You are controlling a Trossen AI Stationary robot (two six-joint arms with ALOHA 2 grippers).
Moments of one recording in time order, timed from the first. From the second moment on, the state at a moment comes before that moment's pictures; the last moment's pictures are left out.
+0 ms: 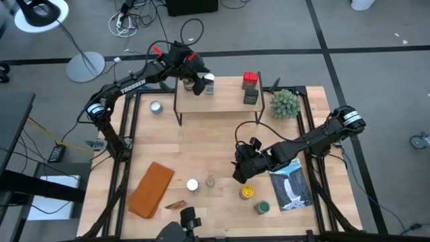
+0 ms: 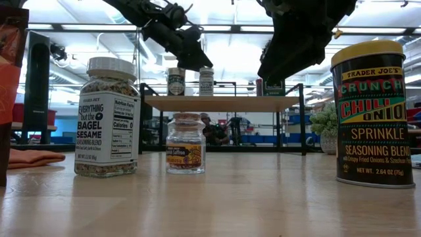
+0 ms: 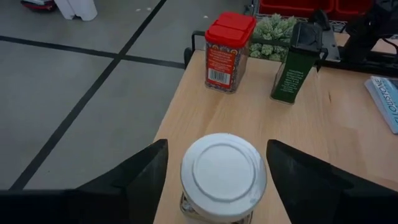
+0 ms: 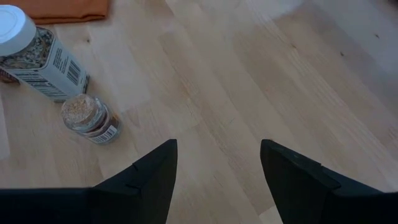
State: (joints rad) left arm 0.71 1.70 1.53 -0.39 0.37 0.25; right arm 0.38 1.56 1.08 -0.50 0.56 0.70
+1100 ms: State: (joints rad) left arm 0.43 0.94 1.02 -0.36 0.01 0.12; right arm 0.39 1.56 1.08 -0.49 0.55 0.71
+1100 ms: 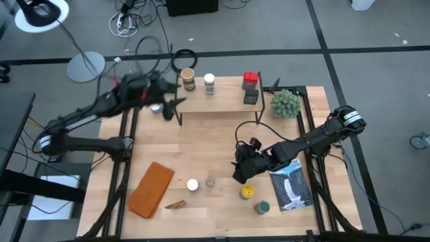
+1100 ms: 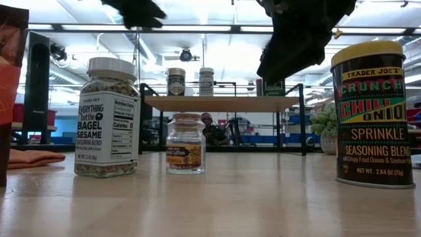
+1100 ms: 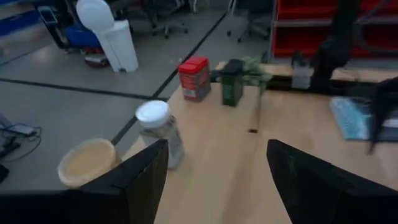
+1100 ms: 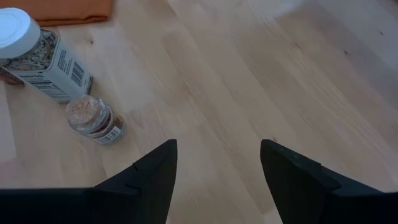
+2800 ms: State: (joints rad) left arm -0.12 0.96 0.64 -0.17 0.08 0.00; right arm 0.39 1.56 1.08 -0.39 0.55 0.71
